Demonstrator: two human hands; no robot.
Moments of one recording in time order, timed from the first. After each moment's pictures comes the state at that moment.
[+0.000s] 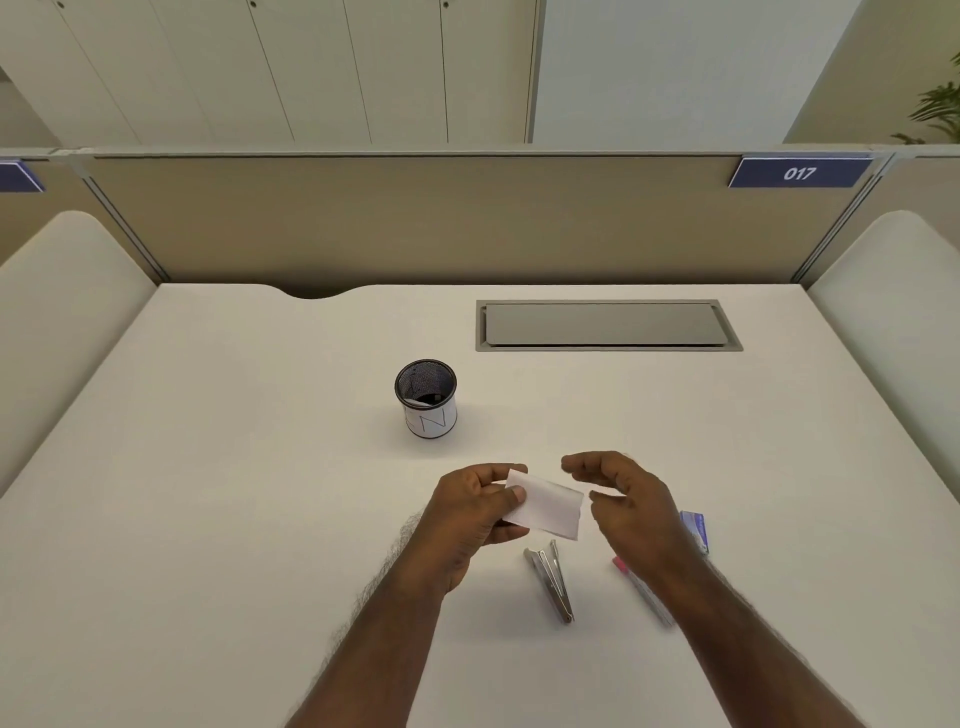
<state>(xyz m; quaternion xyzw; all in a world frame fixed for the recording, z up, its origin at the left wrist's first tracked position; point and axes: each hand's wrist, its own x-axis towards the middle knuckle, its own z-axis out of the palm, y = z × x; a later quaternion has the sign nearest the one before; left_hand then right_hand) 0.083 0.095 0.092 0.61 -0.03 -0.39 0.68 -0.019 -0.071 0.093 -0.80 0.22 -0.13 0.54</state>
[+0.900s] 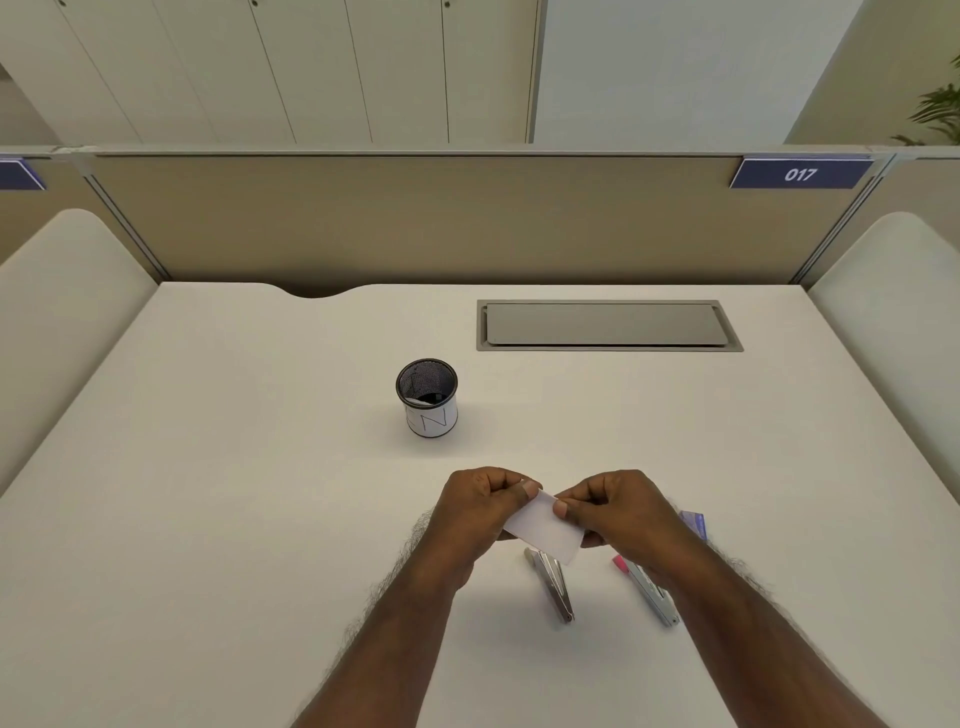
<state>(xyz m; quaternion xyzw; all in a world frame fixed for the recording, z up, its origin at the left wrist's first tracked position) 0.079 0.087 0.089 0.68 -0.06 -0.35 0.64 -0.010 -0.074 0.099 -0.73 0.28 0.04 0.62</state>
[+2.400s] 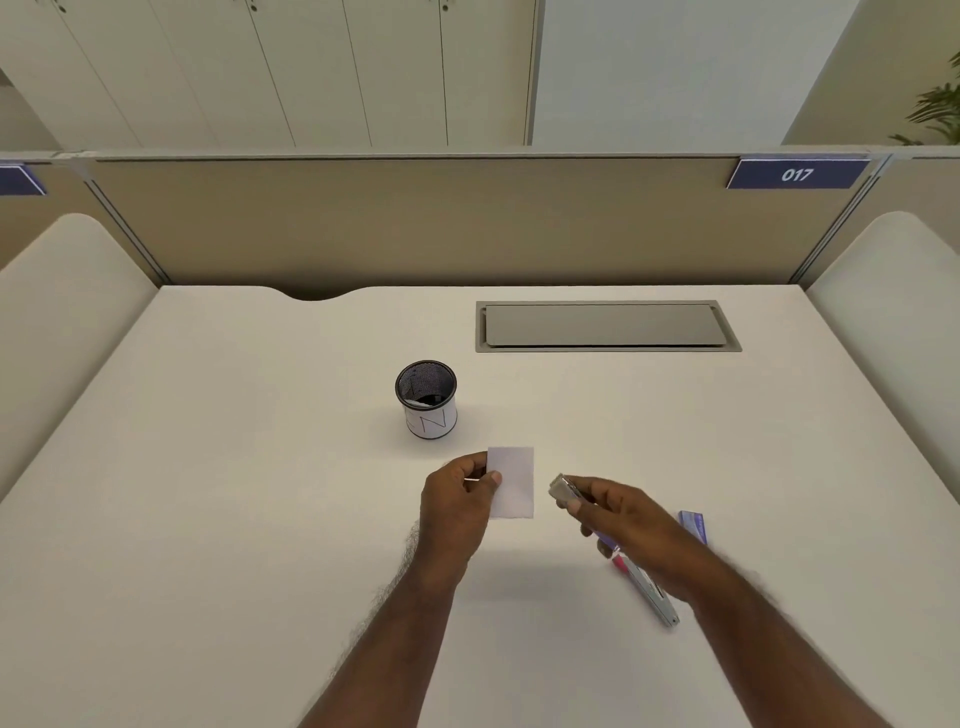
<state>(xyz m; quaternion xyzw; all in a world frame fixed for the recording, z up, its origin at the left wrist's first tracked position) 0.086 0.085 0.073 0.77 -0.02 -0.18 0.61 -0.025 -0.085 0.088 -0.72 0.22 0.08 0.65</state>
